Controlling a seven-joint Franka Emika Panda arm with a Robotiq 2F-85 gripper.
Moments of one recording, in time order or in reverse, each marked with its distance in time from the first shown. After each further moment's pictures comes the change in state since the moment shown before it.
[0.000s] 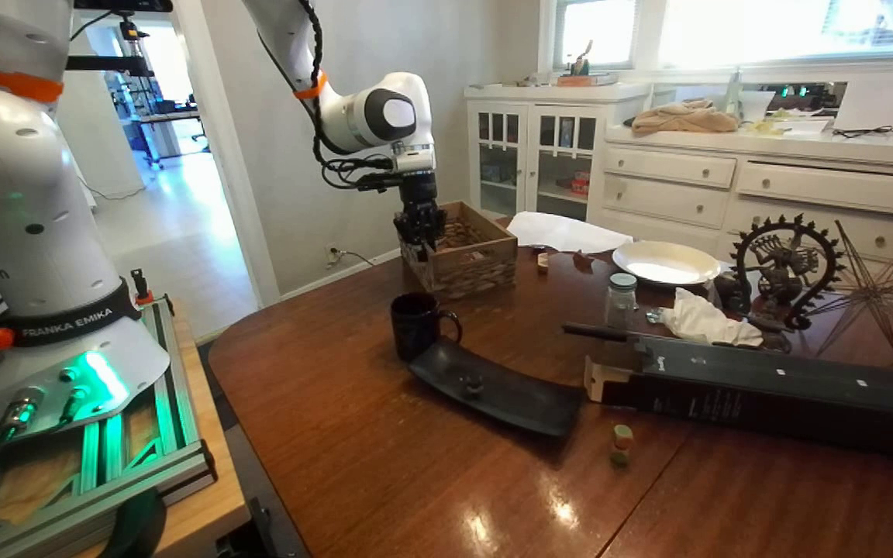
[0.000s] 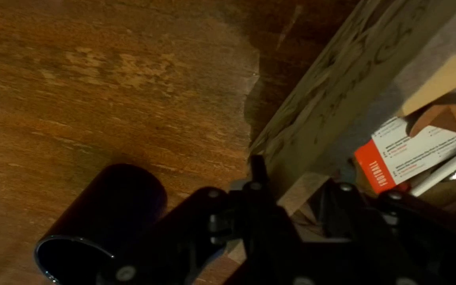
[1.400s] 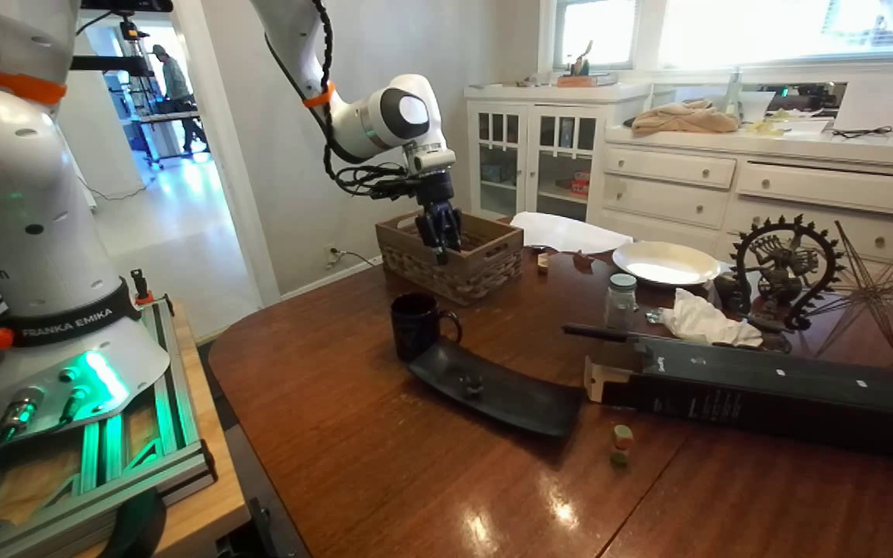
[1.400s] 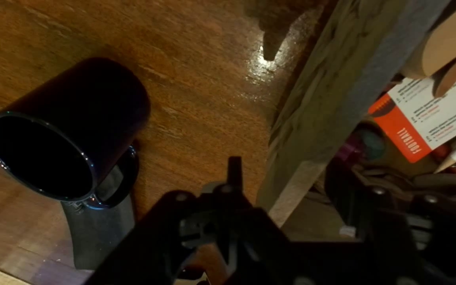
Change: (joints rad) arm -0.004 0.031 -0.057 0.042 -0.188 0.007 -0.113
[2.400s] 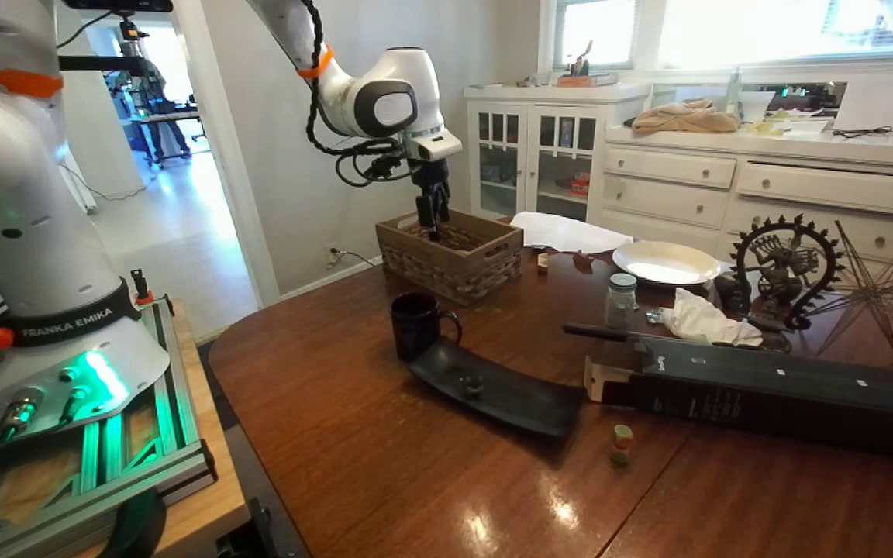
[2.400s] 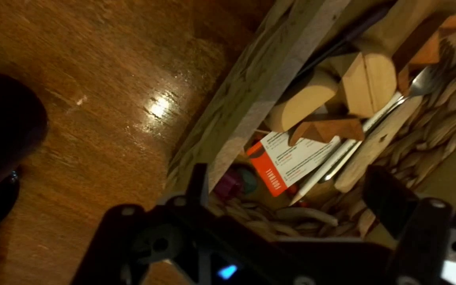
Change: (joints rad) arm -0.256 -0.120 0.260 -0.117 0.419 0.235 -0.613
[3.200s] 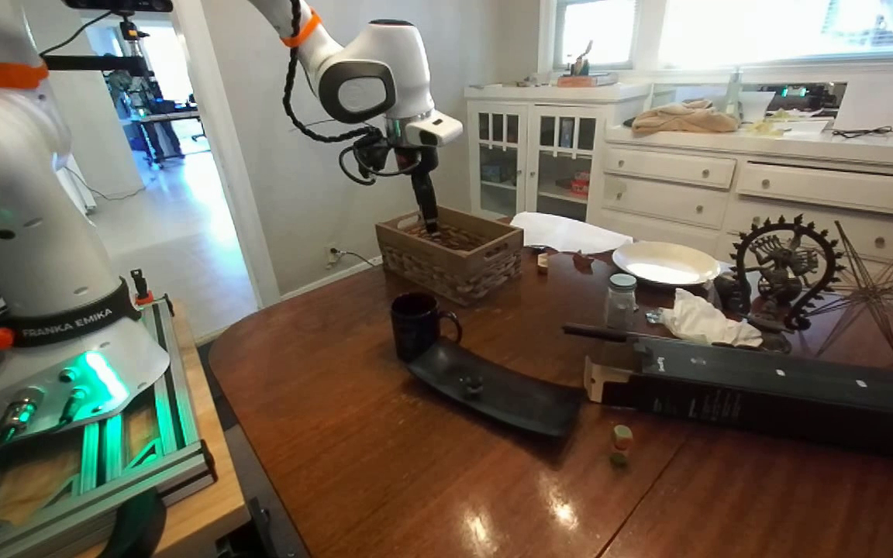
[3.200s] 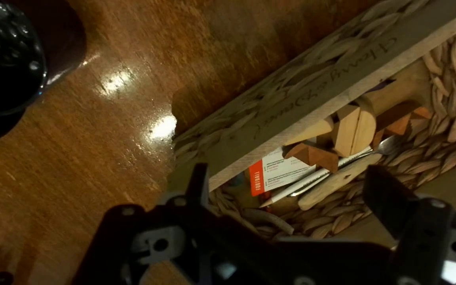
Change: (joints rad) arm -0.072 -0.177 0.021 -0.156 0.288 -0.003 -0.715
